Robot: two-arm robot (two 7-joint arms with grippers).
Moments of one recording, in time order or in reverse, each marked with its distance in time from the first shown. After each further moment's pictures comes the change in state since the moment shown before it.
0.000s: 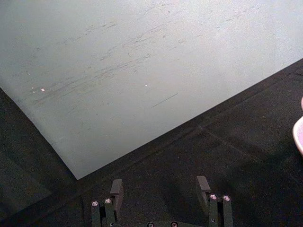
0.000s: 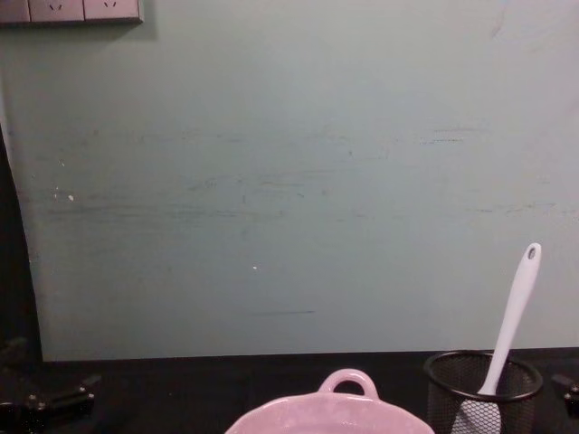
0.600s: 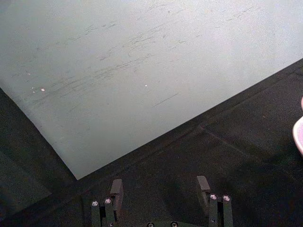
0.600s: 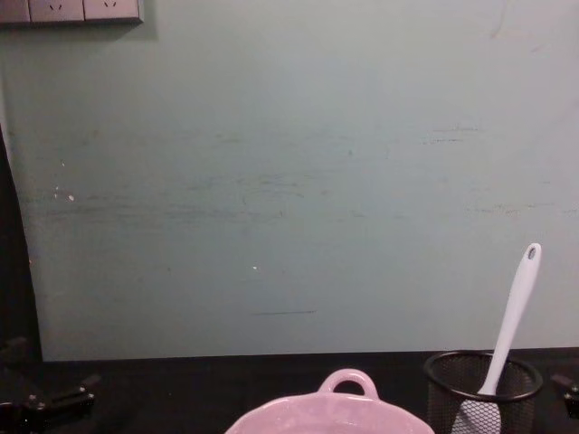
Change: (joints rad) left arm 0.000 0.000 0.000 0.000 0.000 0.000 0.000; right arm 0.000 0.000 0.000 0.000 0.000 0.000 0.000
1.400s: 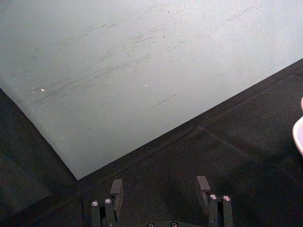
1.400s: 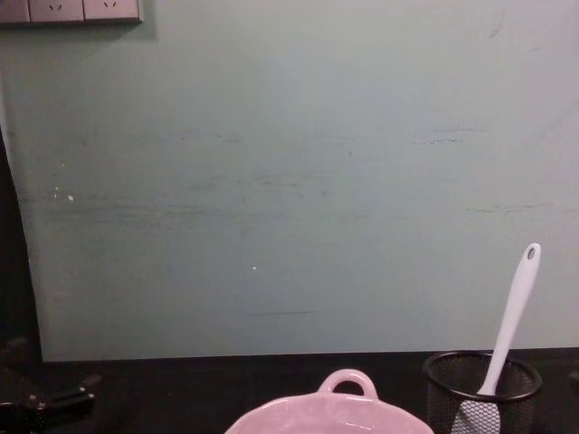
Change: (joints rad) left arm 0.000 0.000 0.000 0.000 0.000 0.000 0.000; right arm -0.051 0.011 0.035 -0.043 0.001 -0.006 -0.013
